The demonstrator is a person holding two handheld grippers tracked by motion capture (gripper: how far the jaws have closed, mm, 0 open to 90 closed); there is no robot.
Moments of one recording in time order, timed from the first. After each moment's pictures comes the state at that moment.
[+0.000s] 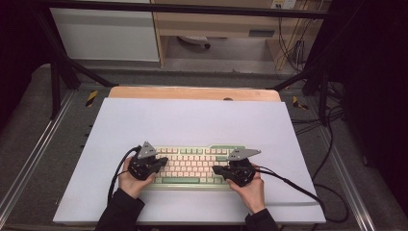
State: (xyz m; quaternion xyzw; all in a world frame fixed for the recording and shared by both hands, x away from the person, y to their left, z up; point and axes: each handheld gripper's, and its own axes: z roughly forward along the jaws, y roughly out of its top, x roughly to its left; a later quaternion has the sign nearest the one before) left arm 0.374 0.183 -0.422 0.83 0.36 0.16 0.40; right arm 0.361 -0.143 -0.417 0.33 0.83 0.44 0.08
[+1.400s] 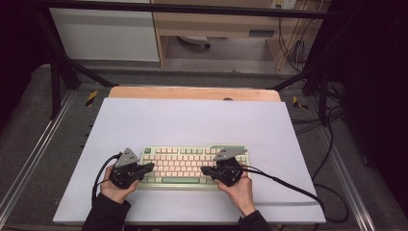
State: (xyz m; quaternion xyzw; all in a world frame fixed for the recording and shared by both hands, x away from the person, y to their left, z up) left arm 0.349 0.225 -0.419 0.82 0.37 0.15 0.42; right arm 0.363 -0.107 -0.415 0.31 0.84 0.44 0.06
